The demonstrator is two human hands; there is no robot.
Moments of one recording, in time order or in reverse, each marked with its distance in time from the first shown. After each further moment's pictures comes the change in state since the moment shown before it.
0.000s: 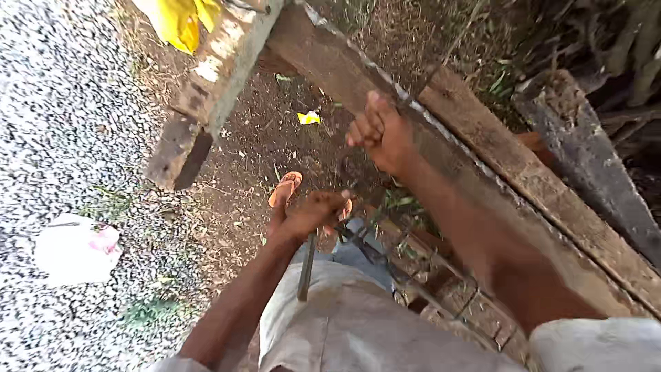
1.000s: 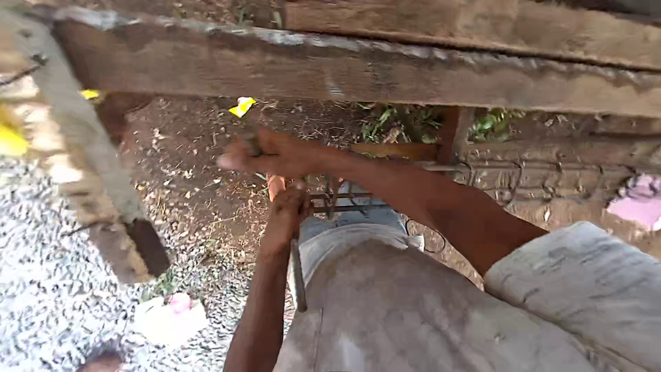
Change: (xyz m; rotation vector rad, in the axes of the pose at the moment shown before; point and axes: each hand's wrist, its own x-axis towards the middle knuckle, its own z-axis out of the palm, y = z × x) left_hand -0.008 -0.003 0.000 0.152 0.008 -0.053; right_hand -0.020 0.017 0.039 -0.205 -0.069 -0.121
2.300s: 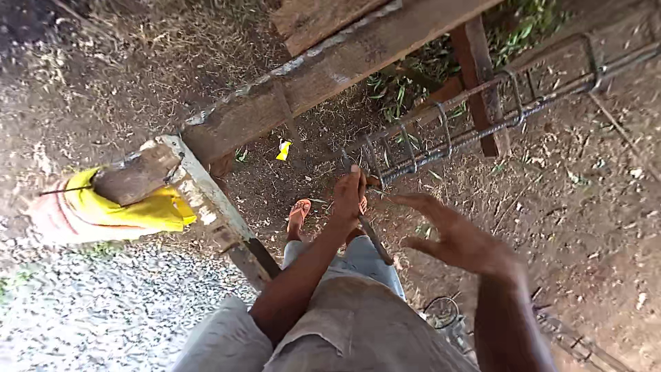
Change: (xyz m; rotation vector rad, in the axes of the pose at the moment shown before) left_hand 0.000 0.013 -0.017 0.260 -0.342 -0.028; right_hand -0.208 -0.049 0.186 -0.417 0.812 0.469
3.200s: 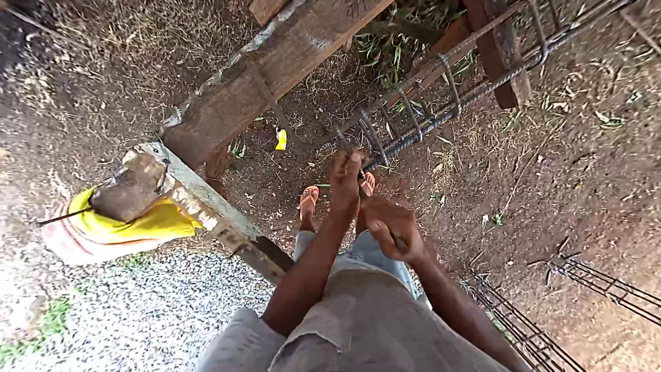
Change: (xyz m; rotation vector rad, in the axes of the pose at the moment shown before) left_hand -0.007 -0.020 -0.026 0.117 -0.086 0.183; right_hand 0.040 0.011 0.142 0.260 0.541 -0.474
